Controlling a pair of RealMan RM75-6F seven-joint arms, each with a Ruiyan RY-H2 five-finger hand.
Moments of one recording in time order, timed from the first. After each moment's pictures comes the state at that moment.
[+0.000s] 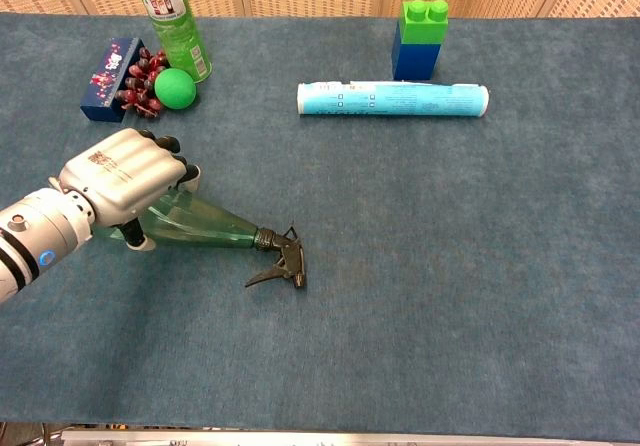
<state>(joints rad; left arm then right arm) -0.75 -1.42 0.15 -2.02 0.87 1.31 1.12 -0.15 -0.97 0.20 -1.55 -1.34 1.65 0.44</state>
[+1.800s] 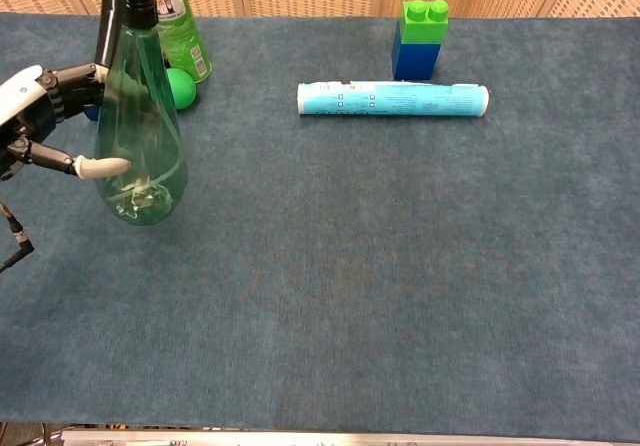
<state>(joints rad) -0.41 -1.37 0.00 -1.43 1.66 1.31 -0.89 -0.13 -0.97 0.21 -1.57 -1.32 1.62 0.38</state>
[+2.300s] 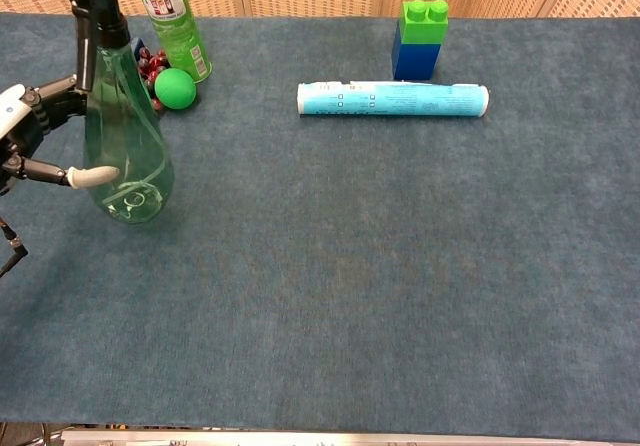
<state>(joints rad) -0.36 -1.53 0.01 -1.17 1.65 1.43 -0.96 -0.12 -0.98 0.21 -1.58 -1.31 1.60 0.35</state>
